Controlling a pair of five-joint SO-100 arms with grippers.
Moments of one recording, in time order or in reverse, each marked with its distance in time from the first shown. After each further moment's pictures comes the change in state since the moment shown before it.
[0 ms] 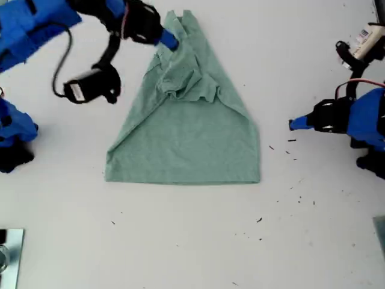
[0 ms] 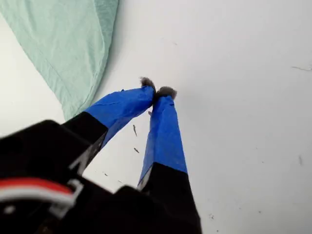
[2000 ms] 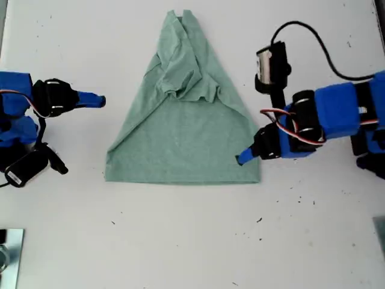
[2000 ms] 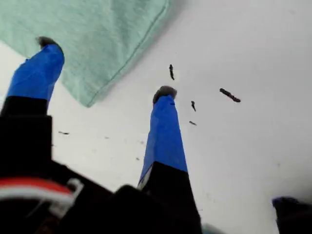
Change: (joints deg) arm 0 10.0 110.2 119.0 -23.0 -32.8; arm 1 -17.6 -94.4 -61.4 -1.0 4.6
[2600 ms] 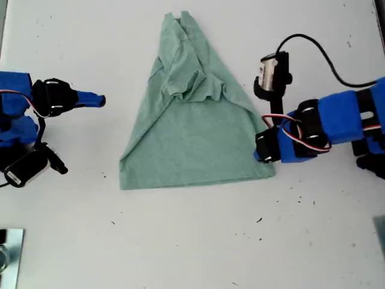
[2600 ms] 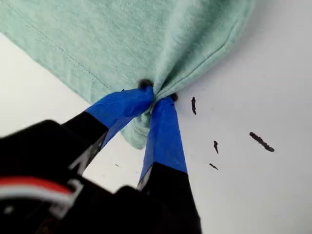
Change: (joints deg) arm 0 0.0 0.6 0.1 0.1 0.0; arm 1 -1.5 -5.5 9.4 -17.0 0.6
